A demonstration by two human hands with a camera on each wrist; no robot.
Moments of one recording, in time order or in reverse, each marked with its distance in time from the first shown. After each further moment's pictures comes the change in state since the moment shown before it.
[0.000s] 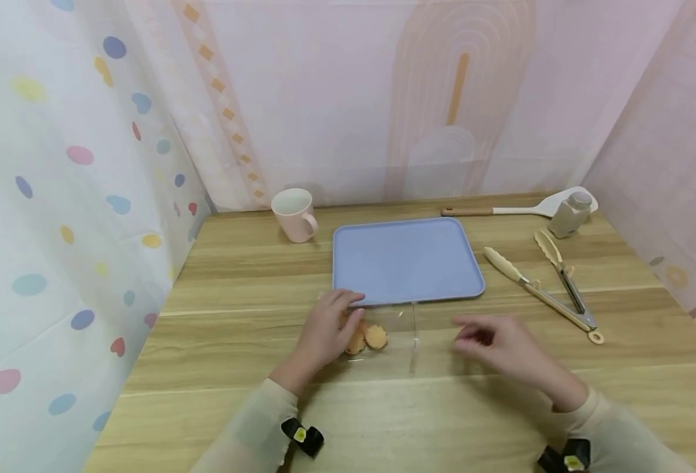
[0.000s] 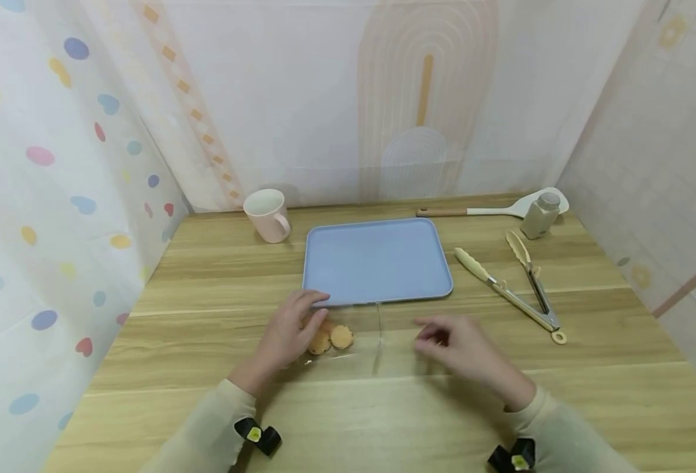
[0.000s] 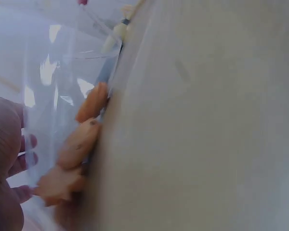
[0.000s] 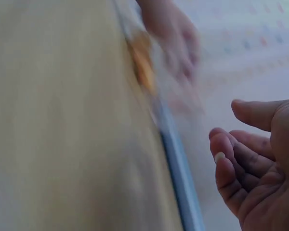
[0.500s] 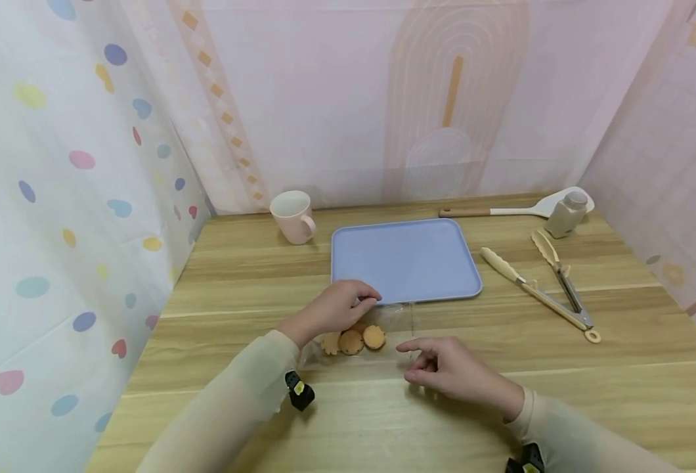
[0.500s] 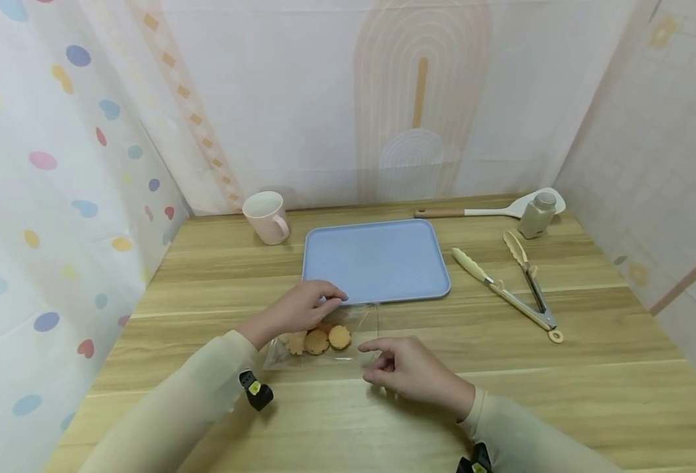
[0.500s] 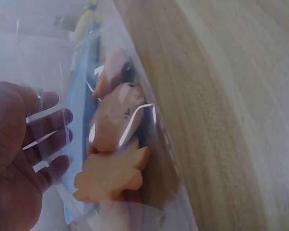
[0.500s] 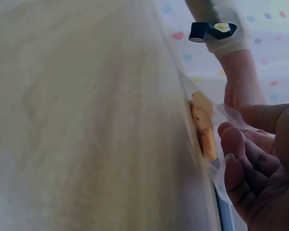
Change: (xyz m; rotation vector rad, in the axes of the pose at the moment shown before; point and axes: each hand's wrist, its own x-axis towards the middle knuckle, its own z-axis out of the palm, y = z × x) left_hand 0.055 -0.002 -0.008 -0.051 -0.550 -0.060; right_hand 0.012 -0.024 0.061 0.206 -0.279 0.003
